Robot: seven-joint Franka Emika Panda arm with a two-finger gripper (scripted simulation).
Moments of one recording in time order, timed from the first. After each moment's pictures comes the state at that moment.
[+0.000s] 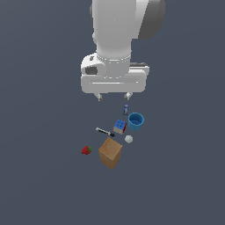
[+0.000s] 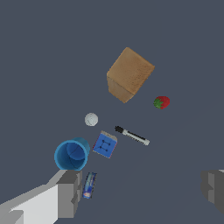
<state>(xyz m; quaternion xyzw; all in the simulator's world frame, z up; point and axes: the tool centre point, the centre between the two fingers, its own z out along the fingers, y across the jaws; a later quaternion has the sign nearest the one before) 0.004 0.004 0.315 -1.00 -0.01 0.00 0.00</state>
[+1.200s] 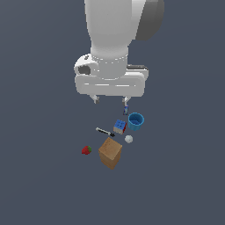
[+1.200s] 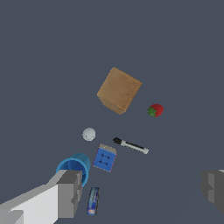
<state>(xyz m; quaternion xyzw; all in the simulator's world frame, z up) 0.029 -0.007 0.323 -1.00 0.04 -0.03 0.00</state>
